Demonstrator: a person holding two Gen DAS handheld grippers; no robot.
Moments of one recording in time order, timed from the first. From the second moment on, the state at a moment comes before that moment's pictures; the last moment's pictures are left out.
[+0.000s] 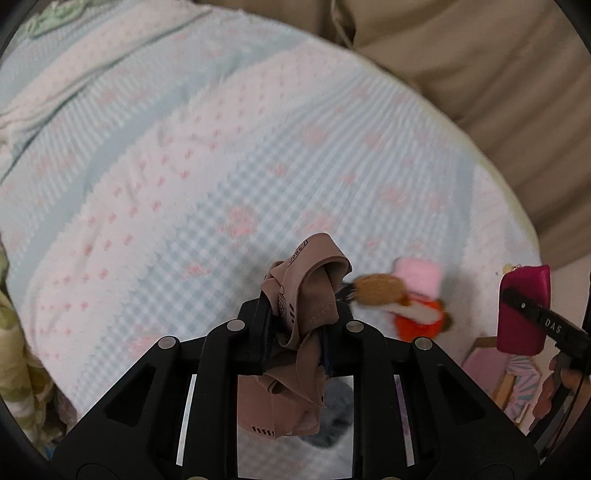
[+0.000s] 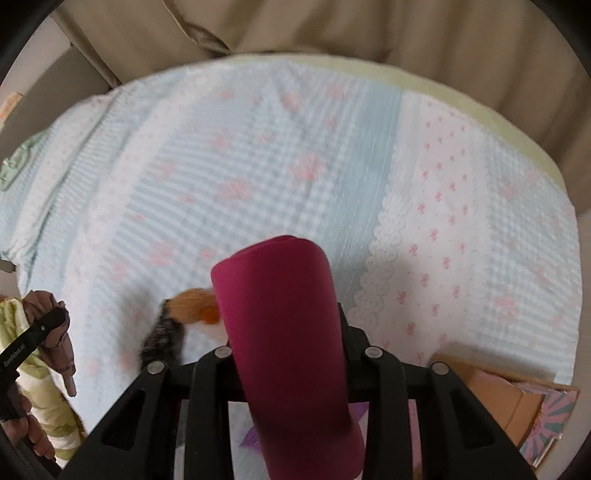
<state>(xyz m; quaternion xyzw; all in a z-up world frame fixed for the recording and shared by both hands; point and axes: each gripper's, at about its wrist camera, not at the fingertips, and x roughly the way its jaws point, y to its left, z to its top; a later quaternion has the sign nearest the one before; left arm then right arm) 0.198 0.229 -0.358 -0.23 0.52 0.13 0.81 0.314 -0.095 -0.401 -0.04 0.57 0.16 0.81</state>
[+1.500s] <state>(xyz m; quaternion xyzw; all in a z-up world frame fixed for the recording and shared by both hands) 0.245 -0.316 -0.343 -0.06 0.64 -0.20 0.74 0.204 -0.485 -0.381 0.16 0.61 -0.07 0.77</state>
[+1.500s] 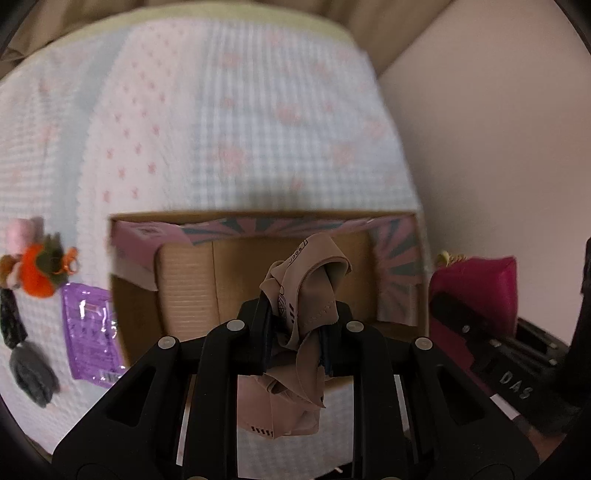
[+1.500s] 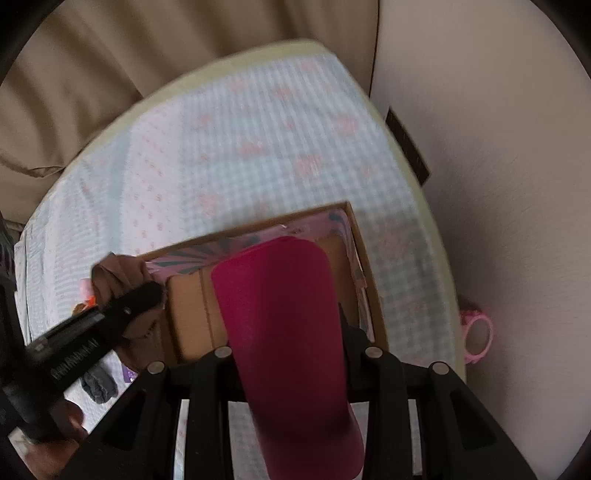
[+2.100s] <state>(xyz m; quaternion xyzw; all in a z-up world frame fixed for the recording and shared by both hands) 0.263 -0.323 -0.430 0.12 0.66 -0.16 0.73 0.245 -0.488 -0.477 0.17 0.65 -0.02 0.74</state>
